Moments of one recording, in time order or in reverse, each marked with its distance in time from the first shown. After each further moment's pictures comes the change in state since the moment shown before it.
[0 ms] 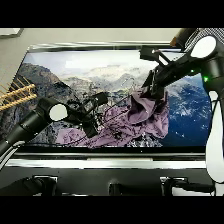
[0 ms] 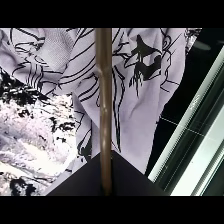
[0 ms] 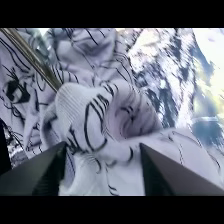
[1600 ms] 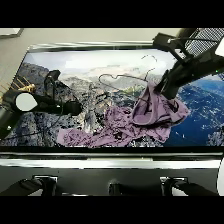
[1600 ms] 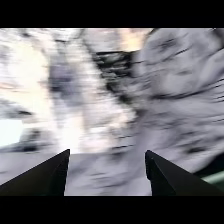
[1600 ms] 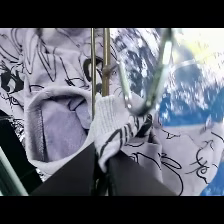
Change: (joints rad) left arm 0.280 0.115 -0.055 -0.040 0.074 -0.681; right arm -0.002 0.183 -0.001 -0.189 0.032 0.315
